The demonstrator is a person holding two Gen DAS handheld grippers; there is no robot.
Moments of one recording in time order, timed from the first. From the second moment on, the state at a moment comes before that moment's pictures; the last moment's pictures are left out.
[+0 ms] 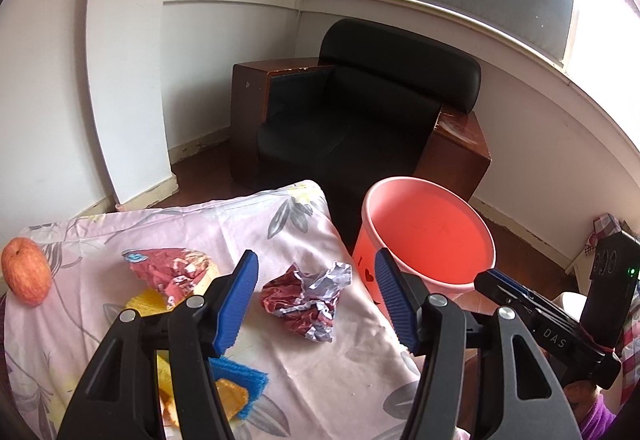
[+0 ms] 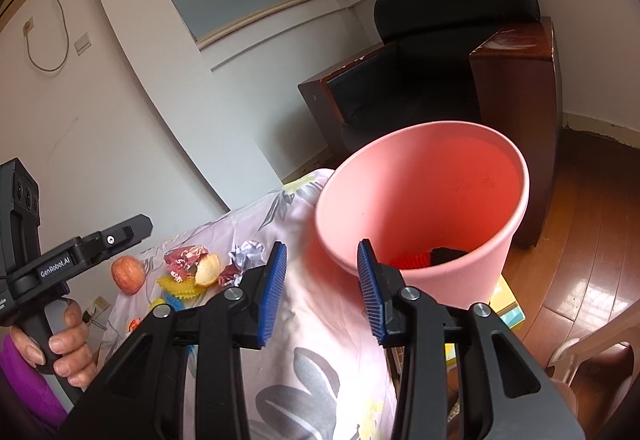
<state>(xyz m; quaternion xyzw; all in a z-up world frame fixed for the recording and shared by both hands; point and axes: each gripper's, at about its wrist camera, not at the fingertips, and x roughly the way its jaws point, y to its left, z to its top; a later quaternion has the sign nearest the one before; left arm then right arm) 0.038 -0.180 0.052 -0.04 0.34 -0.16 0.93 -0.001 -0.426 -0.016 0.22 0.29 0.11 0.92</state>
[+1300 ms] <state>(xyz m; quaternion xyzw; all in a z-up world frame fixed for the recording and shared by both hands) 0.044 -0.054 0.022 -0.10 0.36 -0.04 0.93 0.068 -0.349 -0.036 0.18 0.37 0.21 0.89</state>
